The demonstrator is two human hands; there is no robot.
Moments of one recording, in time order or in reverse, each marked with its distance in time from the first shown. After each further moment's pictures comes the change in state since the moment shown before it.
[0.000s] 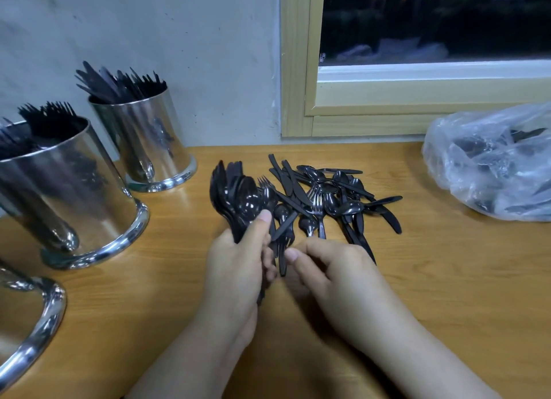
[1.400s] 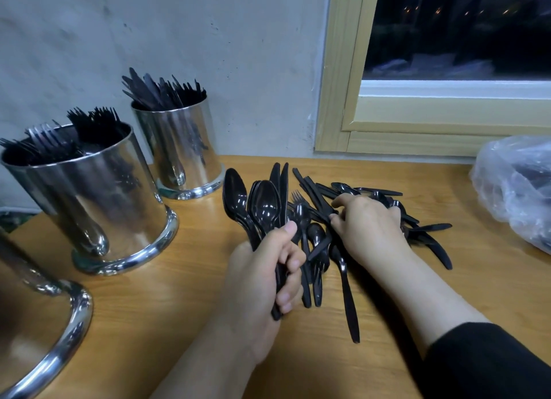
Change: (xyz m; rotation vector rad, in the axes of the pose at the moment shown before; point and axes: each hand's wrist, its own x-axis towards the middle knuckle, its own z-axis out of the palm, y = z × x) left_hand 0.022 0.009 -0.024 -0.205 -0.244 -0.087; right_hand 0.129 0.037 0.010 -0.545 0.145 0.147
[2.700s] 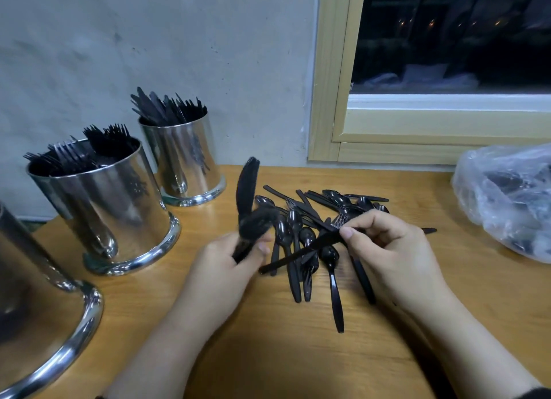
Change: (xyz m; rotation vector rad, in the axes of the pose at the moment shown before) left_hand -0.012 0.025 -0.031 0.949 0.178 0.256; right_hand -0.073 0.021 -0.048 1.015 0.047 -0.142
